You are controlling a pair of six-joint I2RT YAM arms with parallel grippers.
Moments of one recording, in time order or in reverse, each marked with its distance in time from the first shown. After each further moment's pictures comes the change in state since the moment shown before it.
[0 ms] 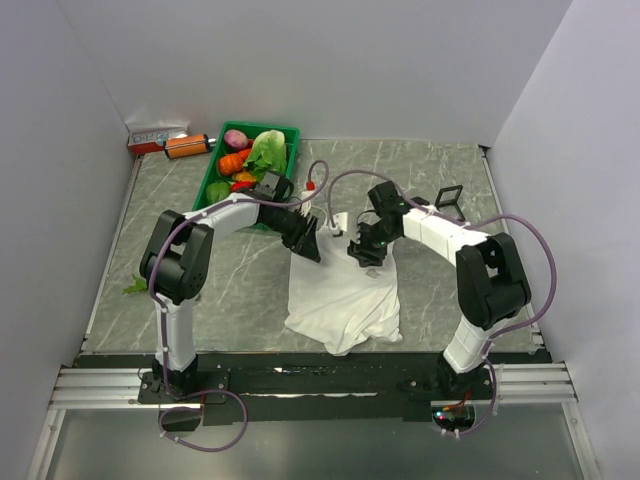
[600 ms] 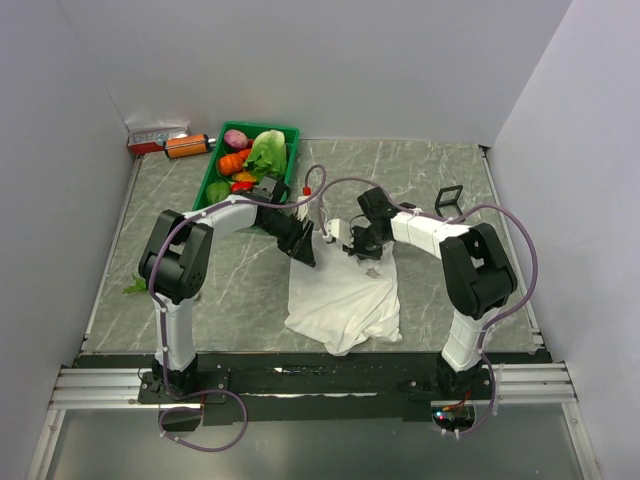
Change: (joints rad) left arm 0.012 0.000 -0.034 -0.036 -0.023 0.024; right arm 0.058 0.098 -0.027 0.141 0.166 -0.021
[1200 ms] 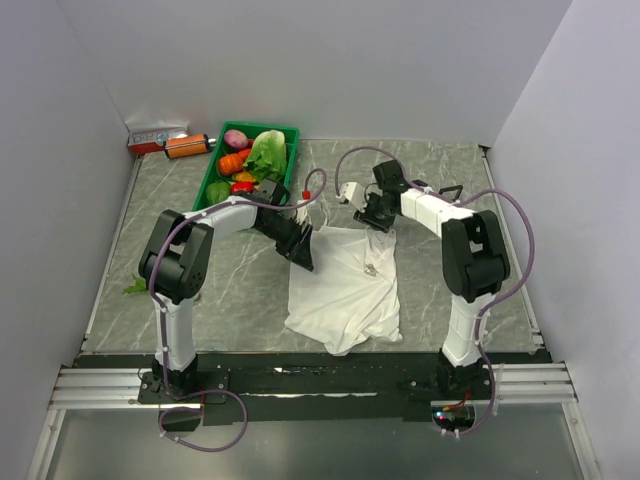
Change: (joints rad) left arm 0.000 0.000 -0.013 -0.035 -0.003 0.024; right arm -0.131 0.140 0.243 0.035 0.148 0.090
